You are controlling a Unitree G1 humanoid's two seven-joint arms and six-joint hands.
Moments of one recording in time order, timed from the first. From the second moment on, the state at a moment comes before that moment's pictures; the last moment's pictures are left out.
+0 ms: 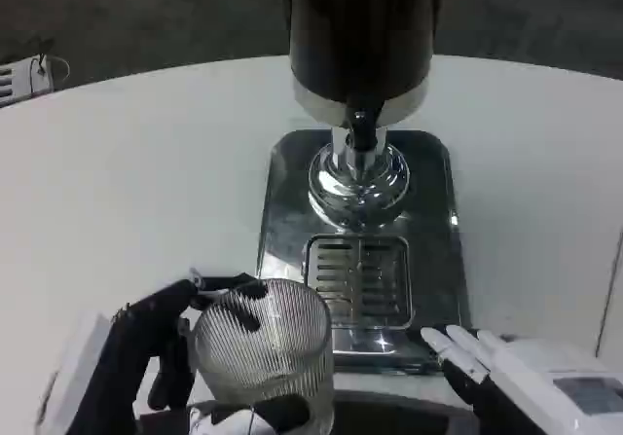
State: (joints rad) left arm 0.19 0.22 0.10 -0.29 0.28 -0.52 -0.01; right arm 0.20 -0.10 0.05 -1.03 -1.13 0.08 0.94
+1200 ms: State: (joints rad) left arm 0.17 0.22 0.08 -0.29 0.29 -0.51 -0.01; right arm 0.17 -0.13 0.05 -1.03 -1.12 0.11 0.94
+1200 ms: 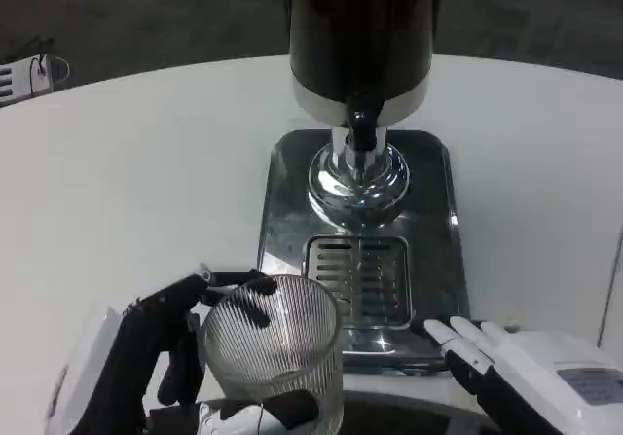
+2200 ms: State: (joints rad) left arm -0.32 0.24 0.04 0.21 0.45 -0.45 0.12; right arm 0.22 -0.10 -0.03 -1.03 -1.08 0.05 0.91
